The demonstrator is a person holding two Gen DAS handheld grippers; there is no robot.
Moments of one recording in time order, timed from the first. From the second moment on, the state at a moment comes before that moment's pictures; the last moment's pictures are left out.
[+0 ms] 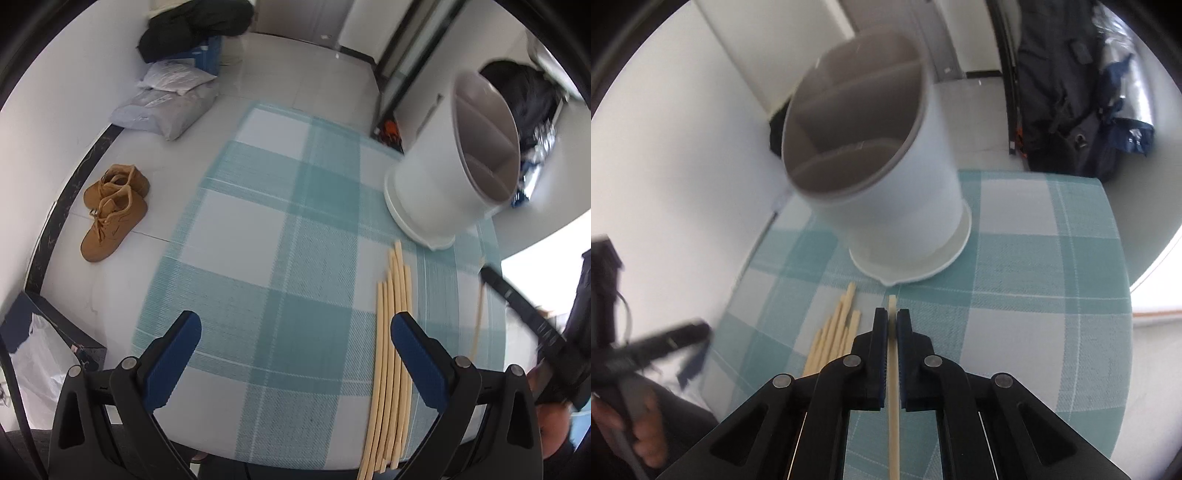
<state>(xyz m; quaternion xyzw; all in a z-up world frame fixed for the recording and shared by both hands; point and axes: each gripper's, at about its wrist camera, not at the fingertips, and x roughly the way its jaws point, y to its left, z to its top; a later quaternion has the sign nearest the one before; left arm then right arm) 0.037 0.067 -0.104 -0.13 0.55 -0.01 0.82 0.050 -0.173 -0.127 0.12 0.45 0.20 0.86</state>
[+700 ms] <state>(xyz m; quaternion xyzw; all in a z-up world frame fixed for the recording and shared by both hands) 0.035 0.029 -0.139 -0.02 0.62 -0.02 0.78 0.023 -0.241 -0.088 0.27 0.35 0.20 0.88</state>
